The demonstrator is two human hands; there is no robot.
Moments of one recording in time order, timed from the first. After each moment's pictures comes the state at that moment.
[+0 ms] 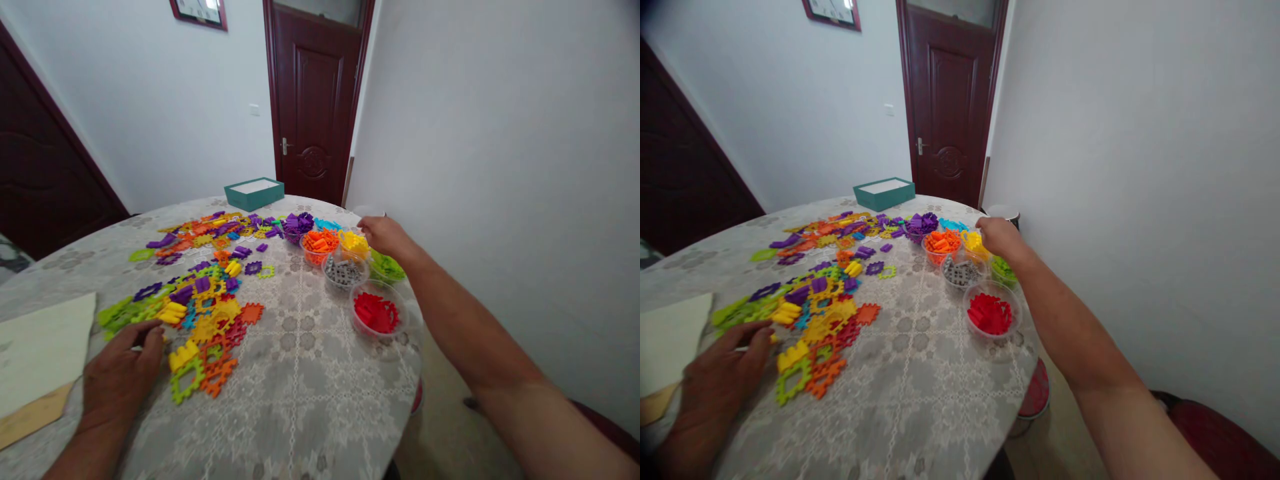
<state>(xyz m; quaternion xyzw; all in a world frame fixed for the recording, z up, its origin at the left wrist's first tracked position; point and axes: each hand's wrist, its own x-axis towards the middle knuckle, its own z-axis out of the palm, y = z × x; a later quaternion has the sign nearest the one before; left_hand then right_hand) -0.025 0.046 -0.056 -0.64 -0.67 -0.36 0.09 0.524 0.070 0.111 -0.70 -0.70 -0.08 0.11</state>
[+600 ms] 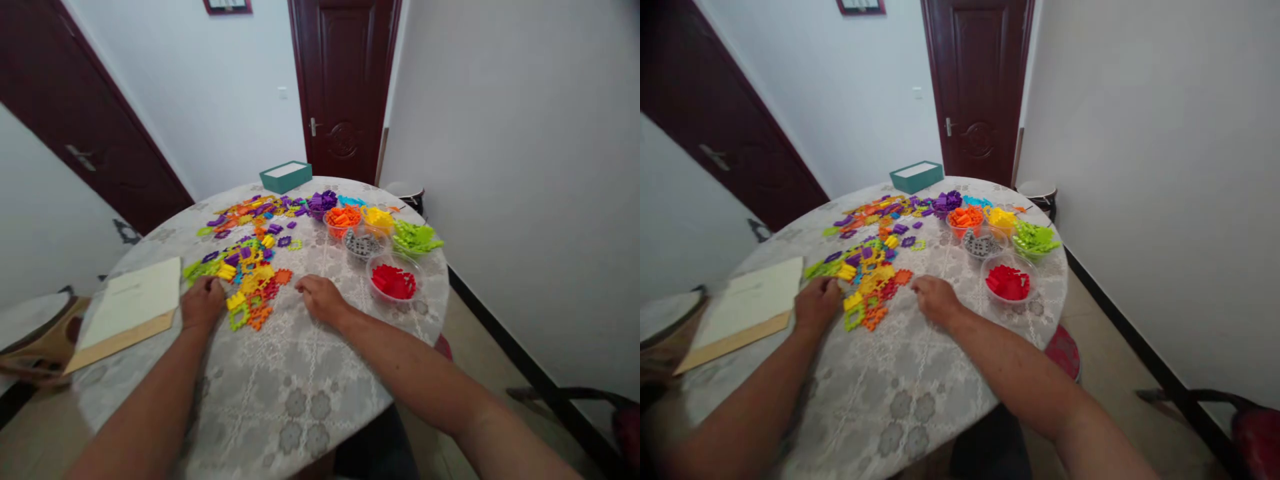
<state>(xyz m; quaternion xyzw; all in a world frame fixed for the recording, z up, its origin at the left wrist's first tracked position) -0.012 0.046 -0.046 -0.60 -0.74 -0.31 0.05 0.316 -0.014 -0.055 -0.47 -0.79 0.17 0.34</state>
